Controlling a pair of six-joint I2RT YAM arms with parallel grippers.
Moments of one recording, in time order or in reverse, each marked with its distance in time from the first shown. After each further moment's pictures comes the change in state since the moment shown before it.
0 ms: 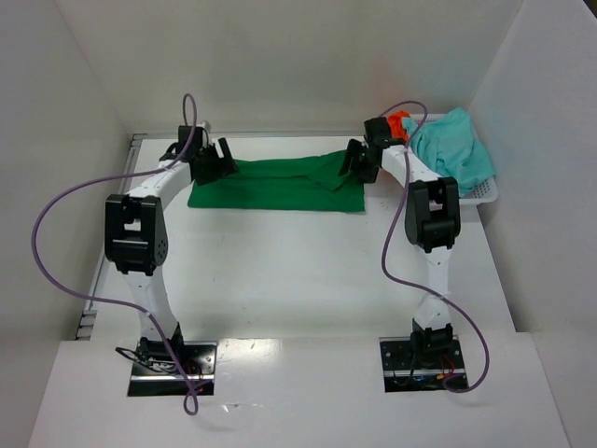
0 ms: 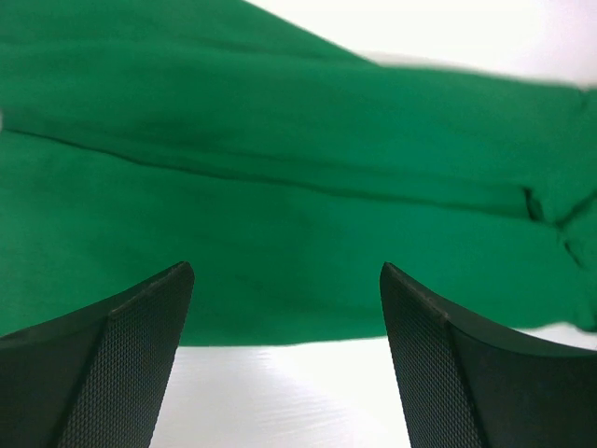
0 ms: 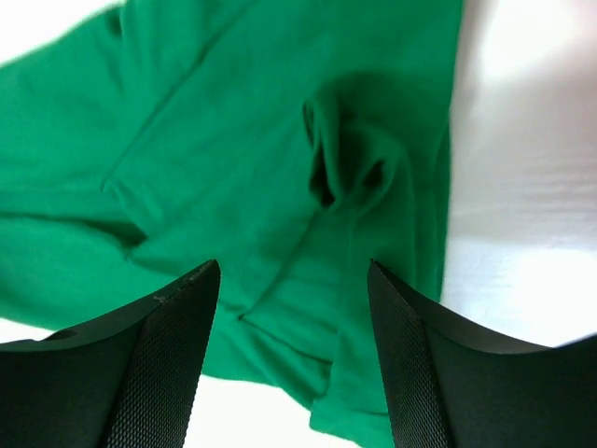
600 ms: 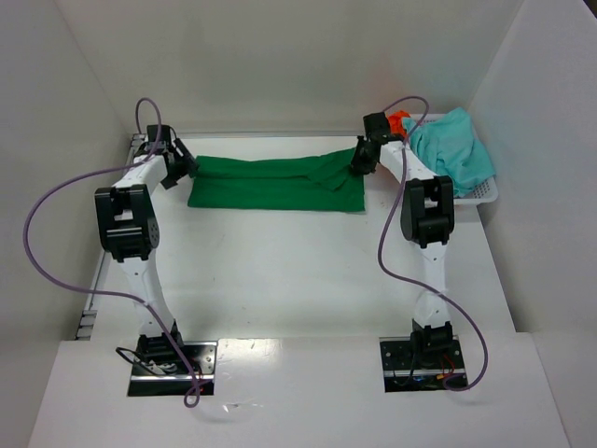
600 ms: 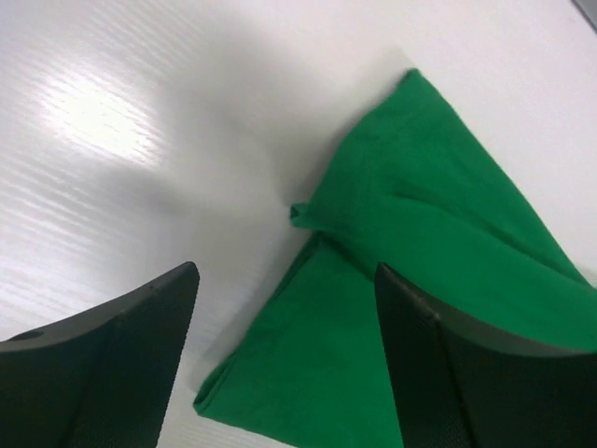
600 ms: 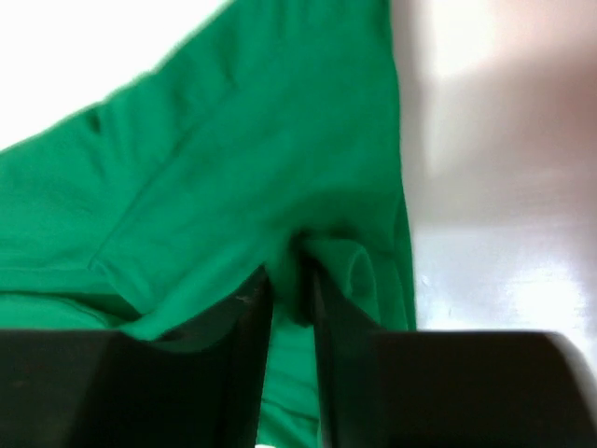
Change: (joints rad) left arm 0.177 0.176 0.166 -0.095 -0.233 -0.132; right arm -0.008 0.078 0.104 -0.021 0.101 0.046
